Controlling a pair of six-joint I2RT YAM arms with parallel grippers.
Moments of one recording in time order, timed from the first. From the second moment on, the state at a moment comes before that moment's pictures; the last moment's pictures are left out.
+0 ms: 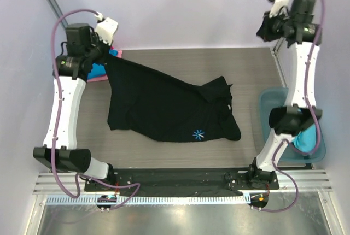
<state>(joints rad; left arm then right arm) -0.09 1.47 1.79 -0.86 0.04 0.48 -0.15 2.00 2.40 -1.09 -0.43 -0.32</state>
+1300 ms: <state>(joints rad) -0.13 1.31 1.46 -0.90 0.21 0.45 -0.10 2.37 2.06 -0.79 -0.83 0.03</state>
